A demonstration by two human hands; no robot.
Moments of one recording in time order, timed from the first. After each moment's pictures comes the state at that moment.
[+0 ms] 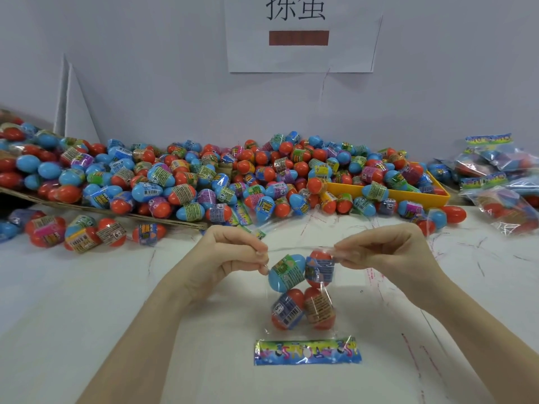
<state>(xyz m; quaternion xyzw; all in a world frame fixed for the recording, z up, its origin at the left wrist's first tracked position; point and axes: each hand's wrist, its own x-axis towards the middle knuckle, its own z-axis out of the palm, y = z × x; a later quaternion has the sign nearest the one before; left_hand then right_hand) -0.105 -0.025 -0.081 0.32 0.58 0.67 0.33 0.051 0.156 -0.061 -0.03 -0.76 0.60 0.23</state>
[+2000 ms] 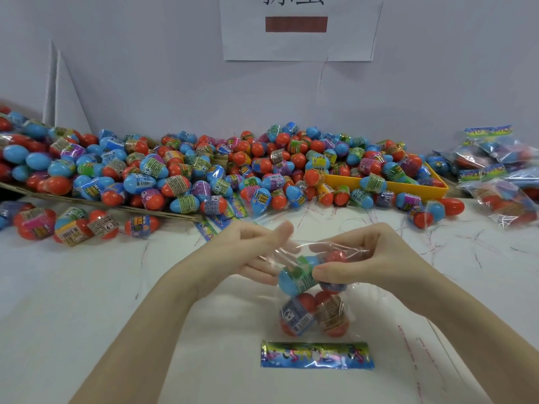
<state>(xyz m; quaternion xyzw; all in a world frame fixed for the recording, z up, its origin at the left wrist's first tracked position) -0.079 -0.017 -0.058 0.37 0.66 0.52 0.39 0.051 0.139 -0.052 -0.11 -0.78 0.61 0.06</state>
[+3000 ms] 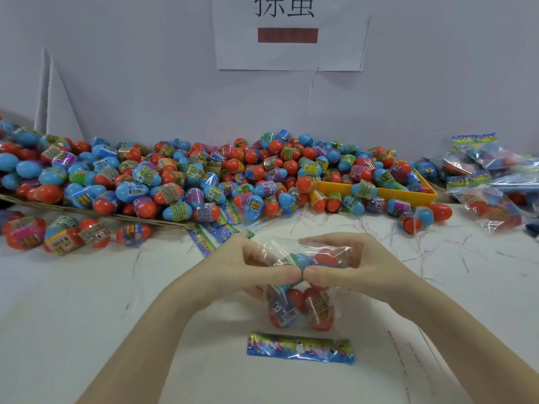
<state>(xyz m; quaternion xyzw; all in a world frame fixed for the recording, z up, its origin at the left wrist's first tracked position) -0.075 -0.011 -0.067 0.40 0.70 0.48 0.35 0.049 0.145 -0.061 -0.11 -0.80 0.58 0.08</state>
